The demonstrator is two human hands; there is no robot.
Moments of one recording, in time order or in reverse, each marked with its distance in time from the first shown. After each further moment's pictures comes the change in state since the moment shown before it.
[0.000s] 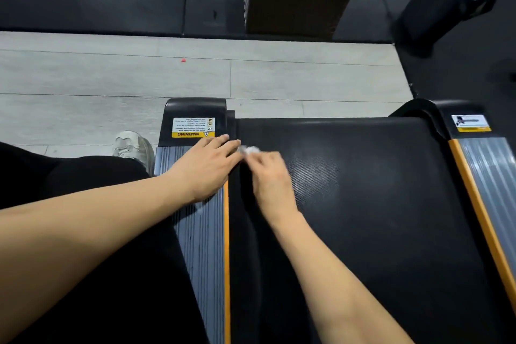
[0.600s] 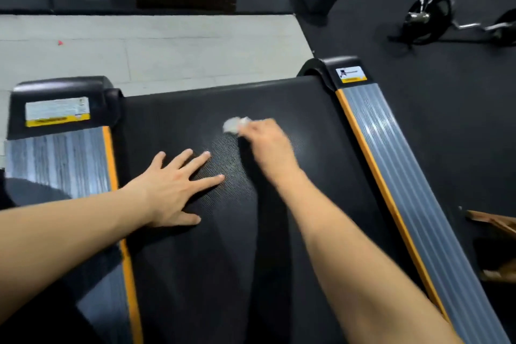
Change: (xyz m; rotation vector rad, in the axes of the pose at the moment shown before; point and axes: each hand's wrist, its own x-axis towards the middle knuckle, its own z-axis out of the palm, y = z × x) left_hand 0.025 0.126 -0.005 0.080 -0.319 0.254; right_hand -0.052 0.161 -0.095 -0.111 -0.010 0.065
